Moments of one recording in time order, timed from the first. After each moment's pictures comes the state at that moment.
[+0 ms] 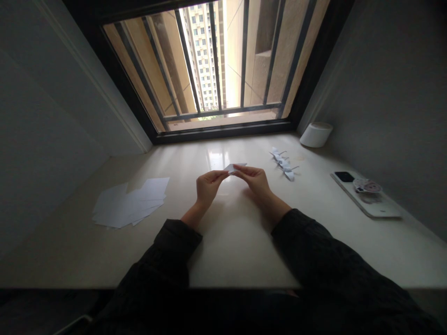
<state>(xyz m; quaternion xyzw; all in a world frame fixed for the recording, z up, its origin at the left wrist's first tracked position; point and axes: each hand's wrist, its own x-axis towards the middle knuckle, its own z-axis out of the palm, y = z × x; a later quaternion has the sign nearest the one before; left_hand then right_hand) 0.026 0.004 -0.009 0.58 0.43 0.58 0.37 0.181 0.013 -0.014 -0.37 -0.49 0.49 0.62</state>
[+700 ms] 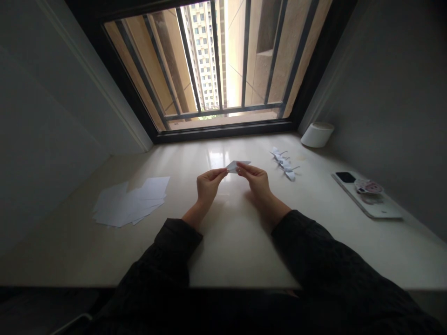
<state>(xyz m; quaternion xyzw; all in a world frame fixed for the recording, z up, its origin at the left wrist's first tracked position) 0.033 0.004 -0.005 0.50 0.44 0.62 0.42 0.179 0.017 -0.022 -0.39 -0.42 0.49 0.66</state>
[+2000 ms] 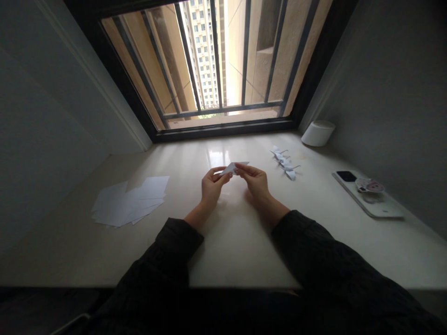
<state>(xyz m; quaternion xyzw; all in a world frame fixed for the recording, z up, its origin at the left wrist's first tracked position) 0.044 -0.003 -0.008 0.42 0.41 0.61 0.54 0.173 0.007 -0.016 -0.39 -0.41 0.48 0.67</state>
